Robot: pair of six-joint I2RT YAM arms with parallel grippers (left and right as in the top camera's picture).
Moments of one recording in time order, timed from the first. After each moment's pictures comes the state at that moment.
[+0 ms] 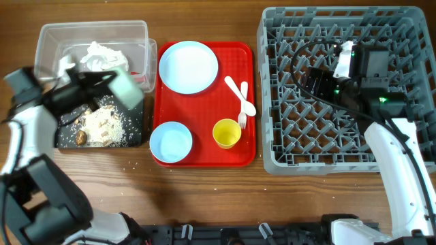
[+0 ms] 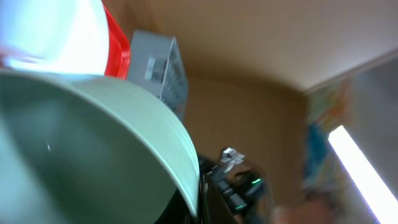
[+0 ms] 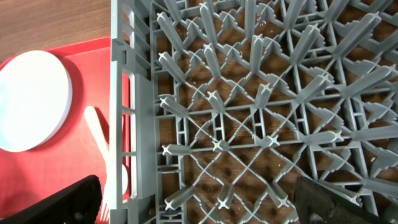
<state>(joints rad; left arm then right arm) 0.46 1.67 1.11 -0.44 1.40 -0.66 0.01 1.34 1.14 -0.70 -0.12 0.19</state>
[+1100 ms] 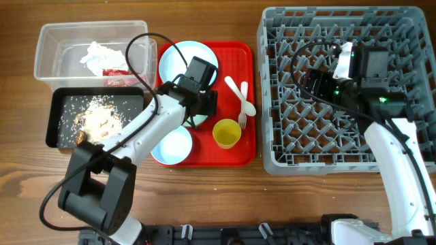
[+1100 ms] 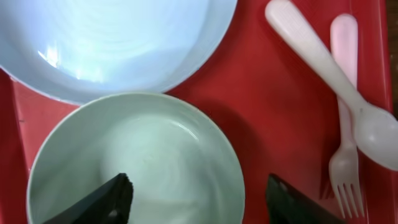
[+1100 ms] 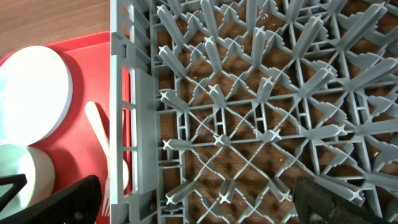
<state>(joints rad) -0.50 1.76 1.19 -0.57 -0.09 -0.34 0.01 1.34 1.14 -0.72 -0.12 0.20</state>
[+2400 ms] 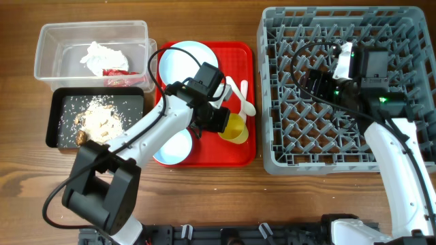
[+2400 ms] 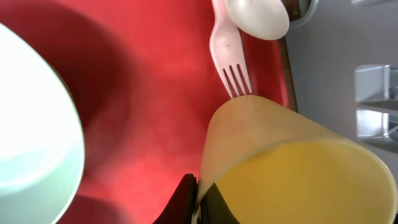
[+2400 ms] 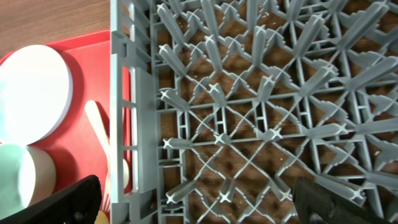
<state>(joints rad) -0.54 1.77 1.22 -0.75 0.29 -0.24 0.01 1.34 1.14 -0.72 -0.13 0.20</state>
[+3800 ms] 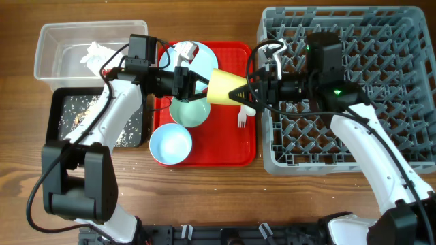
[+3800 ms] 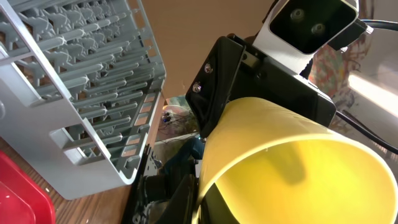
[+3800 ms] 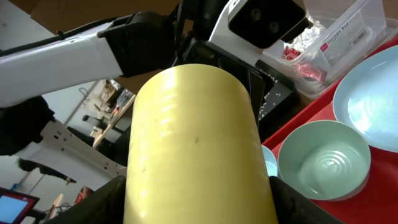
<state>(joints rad) -0.16 1.77 1.23 -0.48 1.54 -0.26 0.24 1.48 1.13 -0.32 -1.20 0.15</state>
